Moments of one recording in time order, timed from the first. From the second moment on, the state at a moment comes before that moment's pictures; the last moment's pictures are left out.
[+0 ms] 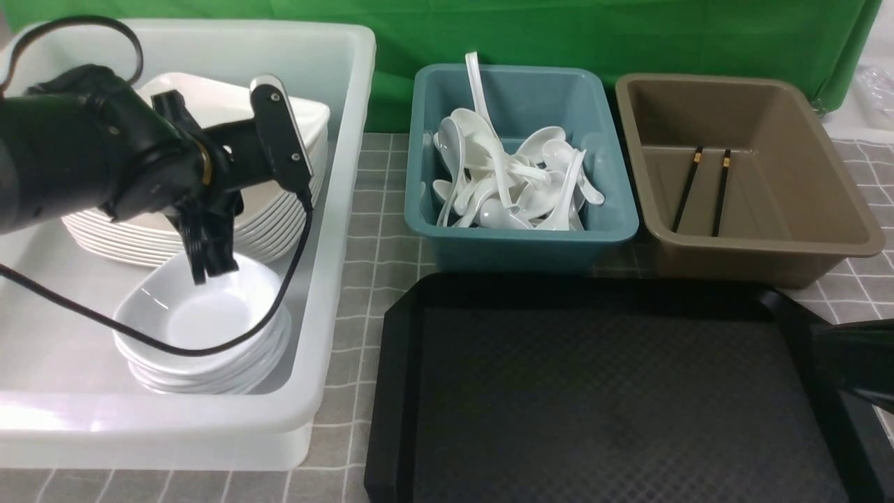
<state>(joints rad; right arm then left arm) 0.96 0.76 -0.94 -0.31 0.81 0.50 -0.27 1.68 -1.13 0.63 0.46 0.47</state>
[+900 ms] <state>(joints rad) 0.96 0.76 -0.94 -0.31 0.81 0.48 -0.27 0.84 -1.01 -0.17 0.59 0.37</state>
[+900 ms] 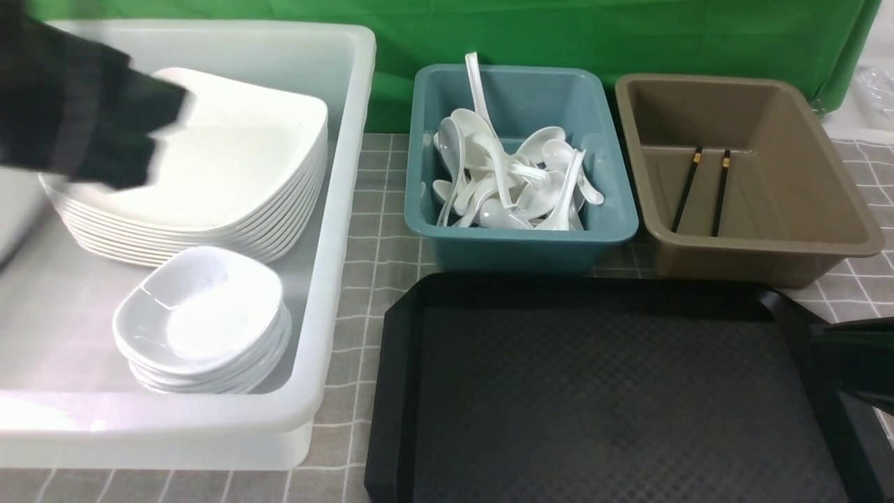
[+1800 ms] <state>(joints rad) 0.95 0.76 -0.94 -0.31 0.80 0.45 -0.27 0.34 -0.29 -0.37 0.29 0.57</state>
